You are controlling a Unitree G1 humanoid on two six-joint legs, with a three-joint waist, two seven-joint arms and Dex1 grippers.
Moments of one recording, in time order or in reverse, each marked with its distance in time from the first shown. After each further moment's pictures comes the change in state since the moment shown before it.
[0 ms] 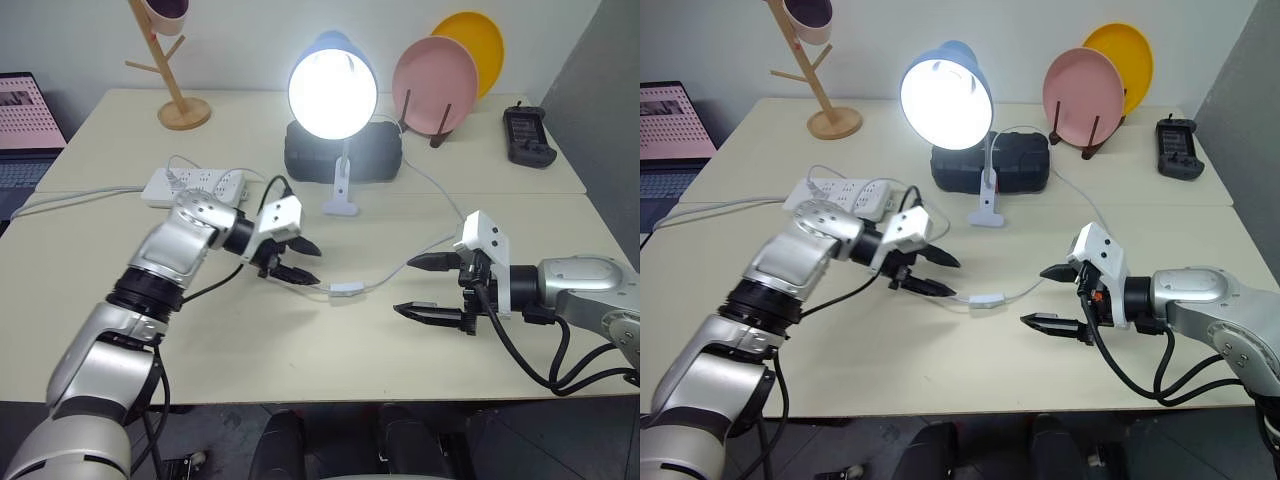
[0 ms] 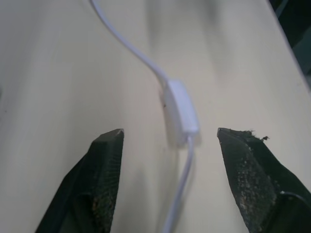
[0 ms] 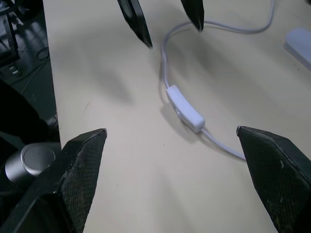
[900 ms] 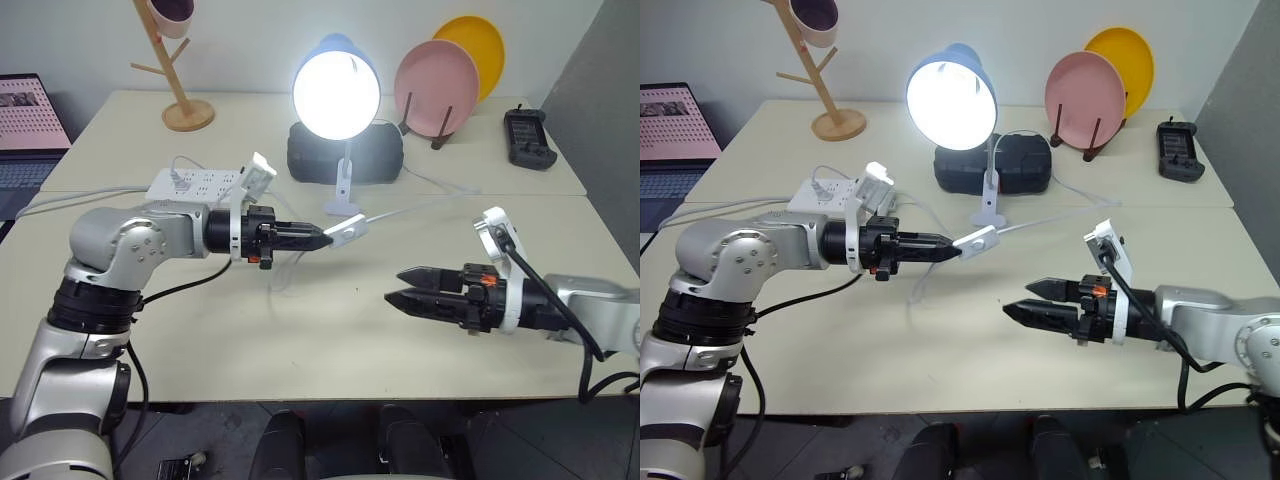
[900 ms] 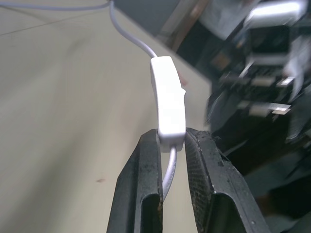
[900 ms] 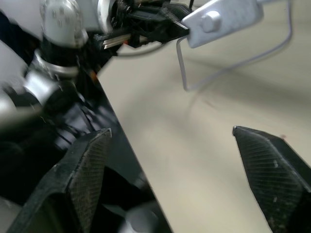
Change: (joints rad) left arm -0.019 -0.003 0.017 -0.092 -0.455 0.413 0.382; right arm 0.050 -0.010 -0.142 -0.029 0.710 0.148 -0.473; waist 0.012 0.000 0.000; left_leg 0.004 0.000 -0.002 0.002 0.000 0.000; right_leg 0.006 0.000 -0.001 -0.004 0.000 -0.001
